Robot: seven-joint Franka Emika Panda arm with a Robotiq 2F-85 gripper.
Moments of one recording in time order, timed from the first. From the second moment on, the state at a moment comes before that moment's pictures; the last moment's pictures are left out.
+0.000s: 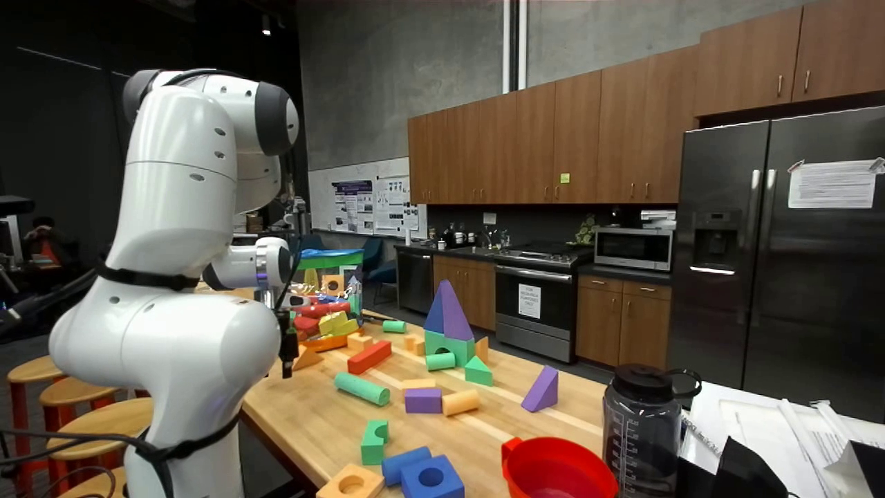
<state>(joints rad) 0.35 0.24 0.40 -2.31 -0.13 2.24 0.84</state>
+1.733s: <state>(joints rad) 0.61 0.24 -0.01 -2.34 -0.56 2.77 1.15</state>
